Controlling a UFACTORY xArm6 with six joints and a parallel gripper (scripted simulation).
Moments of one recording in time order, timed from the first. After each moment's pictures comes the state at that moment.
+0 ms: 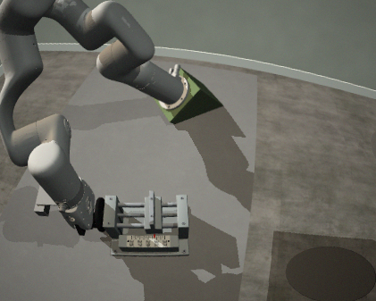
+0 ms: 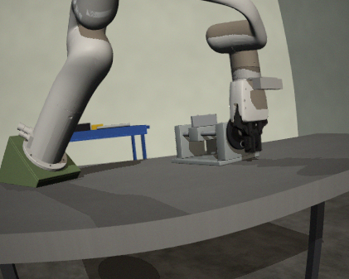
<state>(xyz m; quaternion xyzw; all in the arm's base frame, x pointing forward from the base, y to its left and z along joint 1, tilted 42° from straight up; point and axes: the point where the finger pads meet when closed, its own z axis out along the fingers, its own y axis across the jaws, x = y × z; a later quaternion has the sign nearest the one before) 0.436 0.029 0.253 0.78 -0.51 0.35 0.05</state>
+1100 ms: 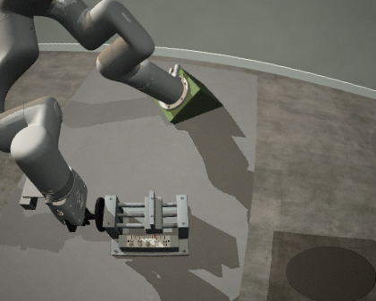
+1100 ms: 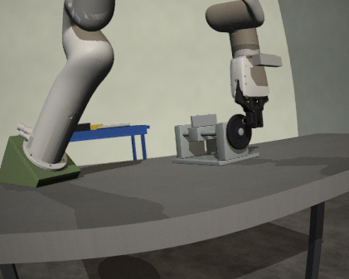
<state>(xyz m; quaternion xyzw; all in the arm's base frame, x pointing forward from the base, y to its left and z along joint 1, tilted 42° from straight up) 0.418 0.060 0.299 0.78 -0.51 0.36 0.04</state>
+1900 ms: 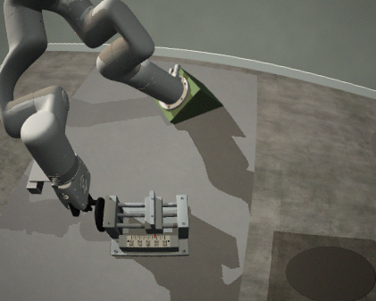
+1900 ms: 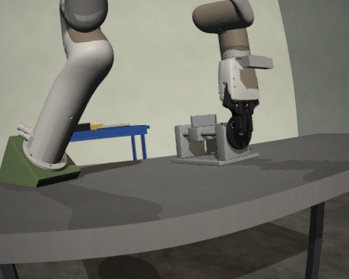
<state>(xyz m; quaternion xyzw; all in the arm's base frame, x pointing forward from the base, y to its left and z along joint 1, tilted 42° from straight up) 0.388 0.037 0.281 0.78 -0.51 0.36 0.05</state>
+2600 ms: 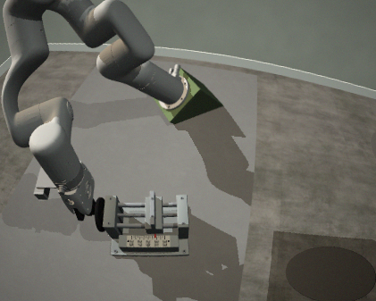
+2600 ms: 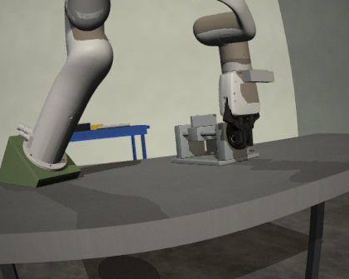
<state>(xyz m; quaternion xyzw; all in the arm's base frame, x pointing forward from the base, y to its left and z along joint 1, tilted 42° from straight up) 0.402 0.021 0.256 0.78 -0.51 0.36 0.05</state>
